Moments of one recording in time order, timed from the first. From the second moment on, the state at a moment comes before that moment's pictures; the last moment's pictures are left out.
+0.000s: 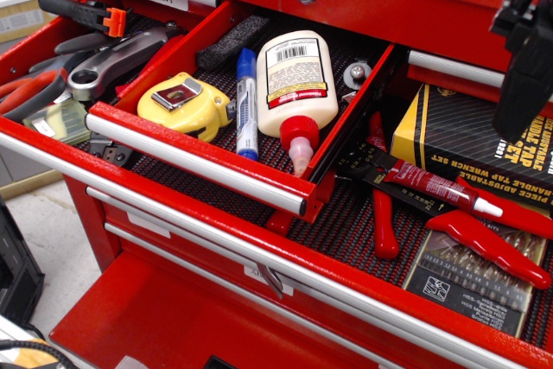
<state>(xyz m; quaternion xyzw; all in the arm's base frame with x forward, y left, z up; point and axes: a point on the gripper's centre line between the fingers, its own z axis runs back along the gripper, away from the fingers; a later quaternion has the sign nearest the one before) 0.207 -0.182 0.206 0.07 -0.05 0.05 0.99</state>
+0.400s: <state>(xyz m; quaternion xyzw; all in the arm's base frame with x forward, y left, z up) 0.210 -0.184 0.193 0.08 -0.03 0.07 0.99</state>
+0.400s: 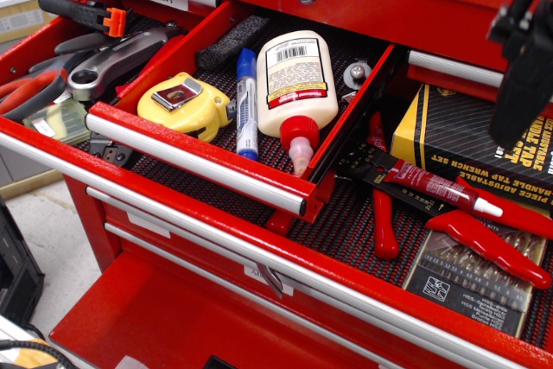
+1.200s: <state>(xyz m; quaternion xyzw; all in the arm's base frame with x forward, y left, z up) 0.287 -0.156 0.116 0.03 -0.06 0.44 0.90</state>
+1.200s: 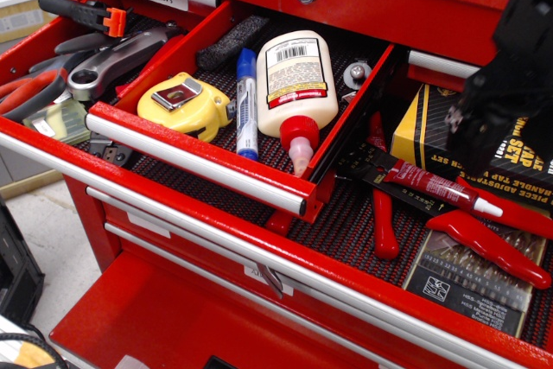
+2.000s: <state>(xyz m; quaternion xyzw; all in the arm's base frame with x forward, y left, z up) 0.313 -0.147 0.063 -0.03 -0.09 0.46 0.88</state>
